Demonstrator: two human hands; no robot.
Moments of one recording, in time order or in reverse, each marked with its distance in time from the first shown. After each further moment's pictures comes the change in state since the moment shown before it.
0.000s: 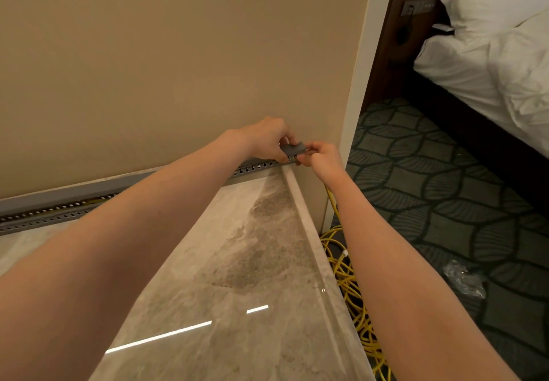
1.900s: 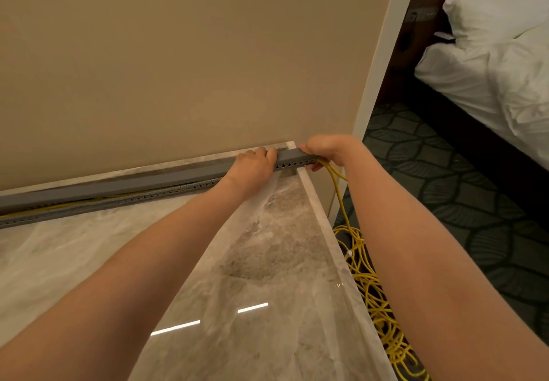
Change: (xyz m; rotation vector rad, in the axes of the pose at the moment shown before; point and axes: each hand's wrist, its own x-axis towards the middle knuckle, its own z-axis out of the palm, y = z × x) left_hand -0.051 -0.028 0.061 0.582 0.125 -0.169; right_hand -0.002 -0.060 0.008 -0.463 -0.373 0.230
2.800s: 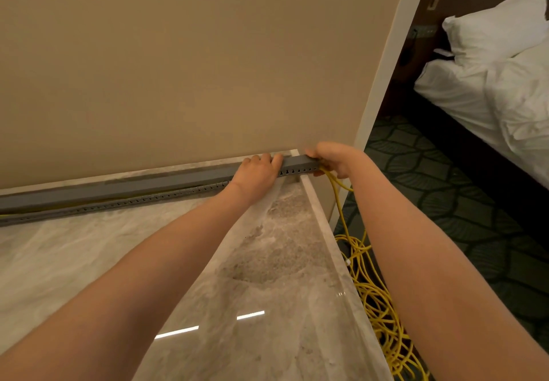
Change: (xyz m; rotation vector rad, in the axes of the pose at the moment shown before) left_hand 0.001 0.000 0.007 -0.069 0.136 -0.023; right_hand -0.021 -0.003 -0.001 0.140 0.067 0.057
